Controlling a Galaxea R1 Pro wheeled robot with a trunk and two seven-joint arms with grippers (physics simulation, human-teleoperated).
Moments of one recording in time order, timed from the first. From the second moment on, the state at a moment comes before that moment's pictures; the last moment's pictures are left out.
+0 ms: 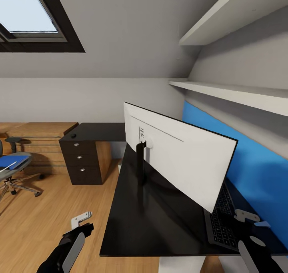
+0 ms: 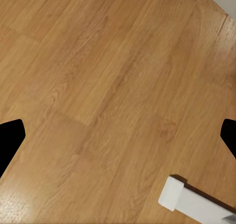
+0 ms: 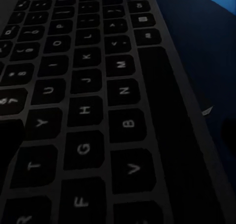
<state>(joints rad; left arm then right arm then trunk) -0.35 0.03 -0.01 -0.88 0.44 0.40 0.47 -0.25 -0.20 -0.15 -1.04 -0.27 0.18 -0.10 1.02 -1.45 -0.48</state>
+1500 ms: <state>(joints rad) -0.35 0.03 -0.01 -0.85 0.44 0.40 0.46 -0.25 -0.20 -0.15 -1.04 -0.27 0.18 -0.10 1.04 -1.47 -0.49</state>
